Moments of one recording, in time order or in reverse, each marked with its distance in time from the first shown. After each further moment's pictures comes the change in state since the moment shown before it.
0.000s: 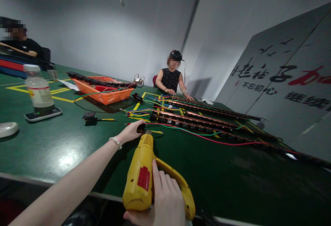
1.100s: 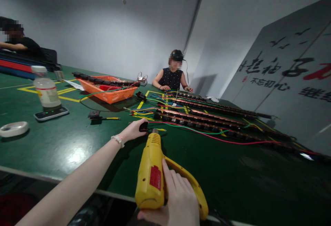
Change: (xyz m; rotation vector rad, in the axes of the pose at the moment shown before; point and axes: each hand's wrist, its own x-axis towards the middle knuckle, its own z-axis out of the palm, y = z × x) left_hand -0.007 0.003 -0.015 -0.038 -0.047 -0.036; right_hand 0.008 0.018 -0.017 0.011 -0.051 -0.101
